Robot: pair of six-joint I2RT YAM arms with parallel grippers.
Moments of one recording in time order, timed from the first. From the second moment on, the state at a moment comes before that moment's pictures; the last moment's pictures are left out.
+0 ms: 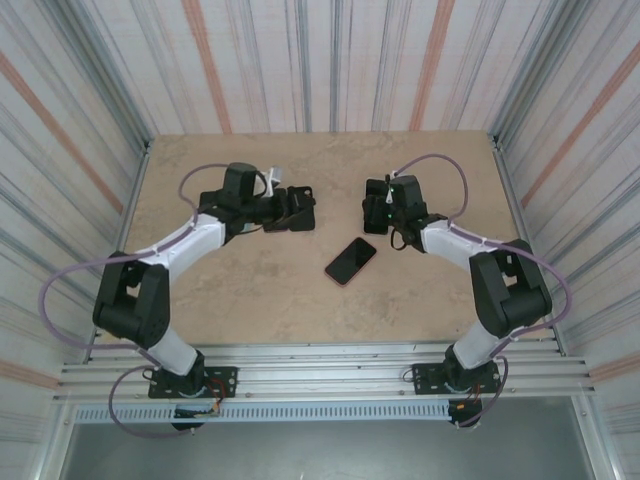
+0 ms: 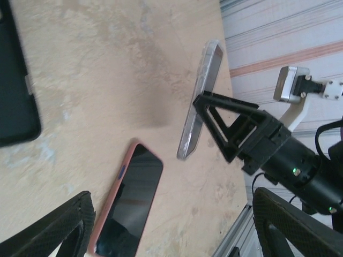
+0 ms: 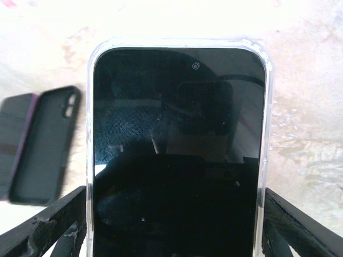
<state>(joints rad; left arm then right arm) -0.40 1.61 1.10 -0.09 0.62 -0.75 0.37 1.61 0.91 0.07 -0.01 0.41</state>
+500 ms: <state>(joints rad) -0.54 1.90 1.54 -0.23 0.57 -0.64 0.41 1.50 0.81 0.20 -0.16 0.41</state>
